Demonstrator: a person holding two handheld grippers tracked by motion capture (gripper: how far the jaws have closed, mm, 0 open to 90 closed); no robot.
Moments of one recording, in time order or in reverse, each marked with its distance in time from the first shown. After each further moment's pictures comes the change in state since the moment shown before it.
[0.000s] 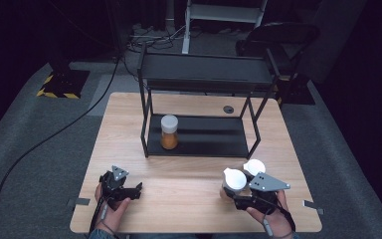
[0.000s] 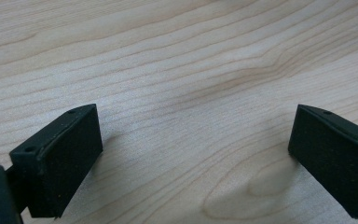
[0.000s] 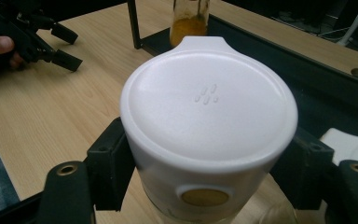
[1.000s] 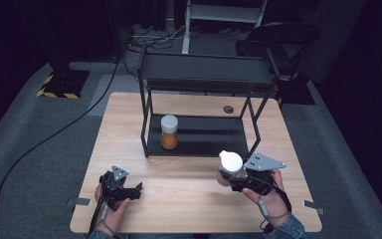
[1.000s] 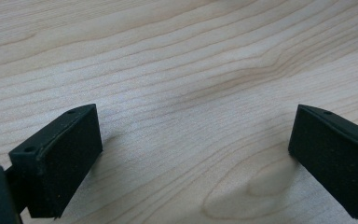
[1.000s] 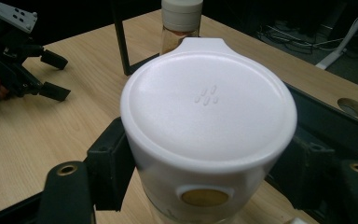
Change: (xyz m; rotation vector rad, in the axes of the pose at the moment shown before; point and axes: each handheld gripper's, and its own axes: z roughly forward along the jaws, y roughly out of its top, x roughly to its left) left arm 0.000 0.000 0.000 0.001 -0.001 0.001; right arm -0.017 0.047 0.014 -0.007 -0.009 -0.015
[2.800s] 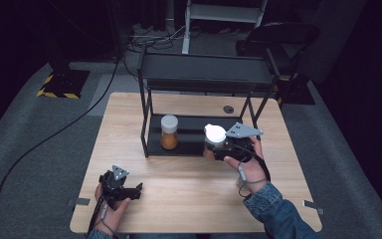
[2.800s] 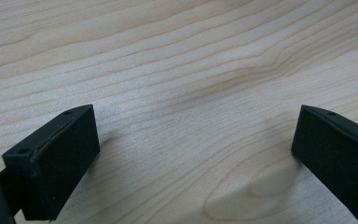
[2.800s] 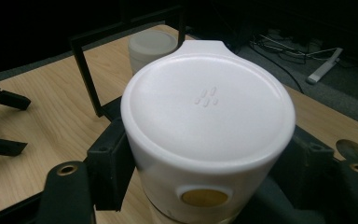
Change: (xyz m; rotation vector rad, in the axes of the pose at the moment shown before) left arm 0.001 0.001 0.001 0.004 -0.010 0.007; right arm -0.028 0.053 0.067 -0.017 -0.021 0.007
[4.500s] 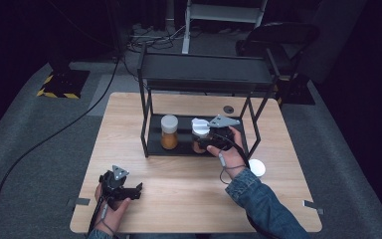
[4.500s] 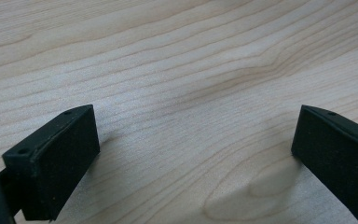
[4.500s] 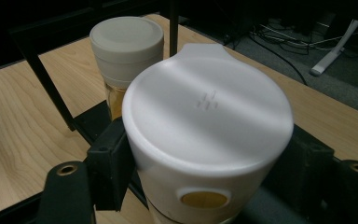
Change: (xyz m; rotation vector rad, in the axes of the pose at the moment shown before) left arm 0.000 0.000 0.000 -0.001 0.000 0.000; right arm -0.007 0.000 0.074 0.034 -0.013 0.022
